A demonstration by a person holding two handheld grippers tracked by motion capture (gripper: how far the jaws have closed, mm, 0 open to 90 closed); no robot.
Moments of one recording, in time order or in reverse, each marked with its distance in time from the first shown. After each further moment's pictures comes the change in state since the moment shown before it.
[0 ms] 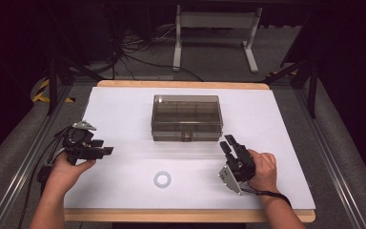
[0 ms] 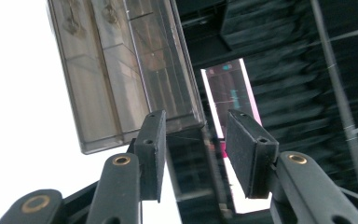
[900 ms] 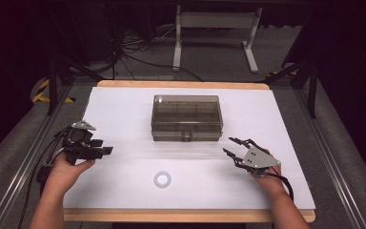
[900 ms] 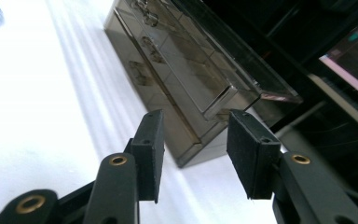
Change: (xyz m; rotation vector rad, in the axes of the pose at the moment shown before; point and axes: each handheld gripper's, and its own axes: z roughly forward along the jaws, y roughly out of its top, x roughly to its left) left arm 0.001 0.000 -0.001 -0.006 0.001 -0.001; right arm -0.036 -0.049 0.006 -0.166 0.469 0.604
